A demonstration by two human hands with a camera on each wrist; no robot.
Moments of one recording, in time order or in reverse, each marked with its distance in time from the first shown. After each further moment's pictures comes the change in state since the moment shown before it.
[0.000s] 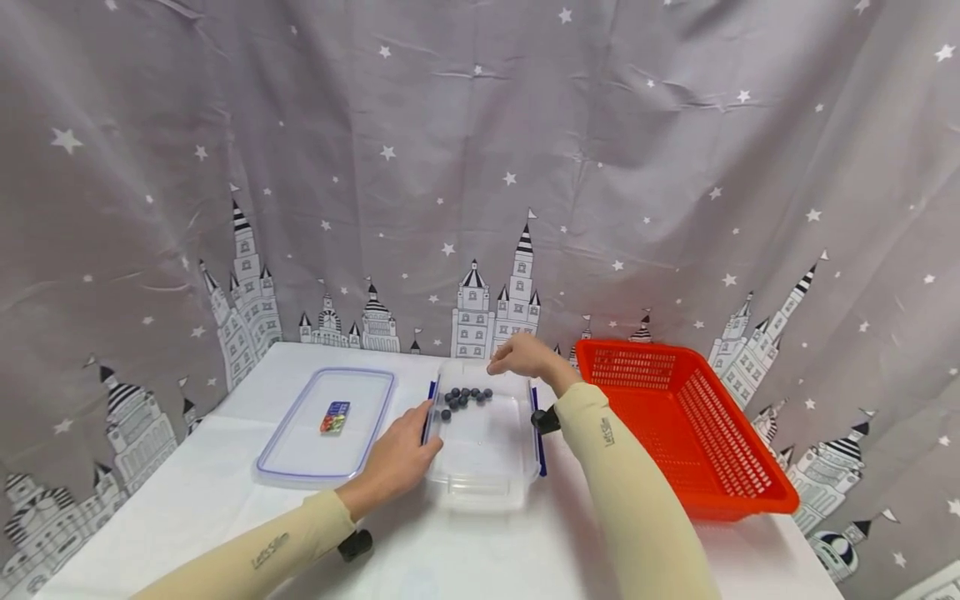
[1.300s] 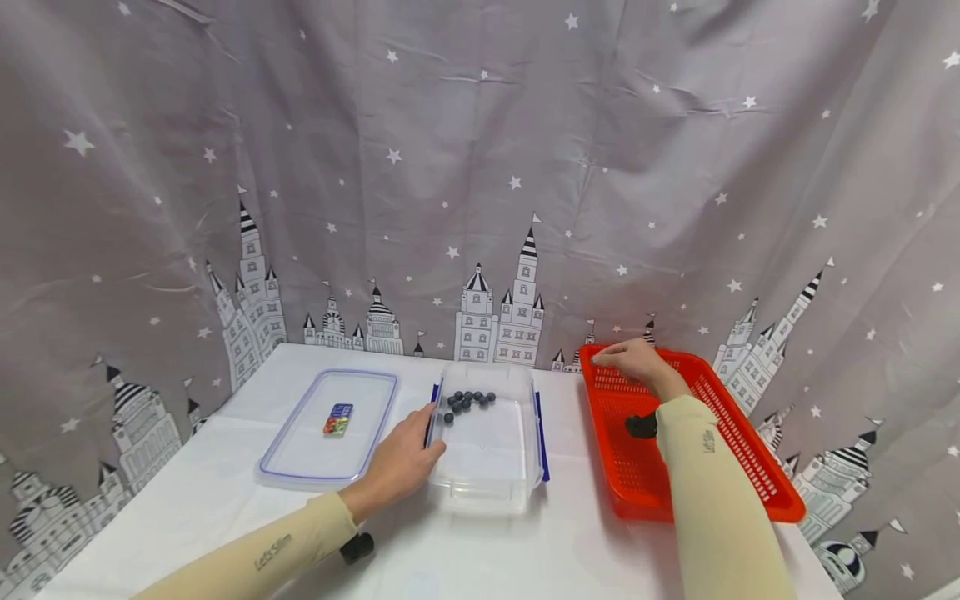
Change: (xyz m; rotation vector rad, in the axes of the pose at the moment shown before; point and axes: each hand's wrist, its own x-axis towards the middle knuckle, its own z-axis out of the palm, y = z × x) left_hand -0.002 -0.001 -0.001 -0.012 0.005 0.014; right_hand -0.071 0.119 -0.078 0.265 0.175 0.234
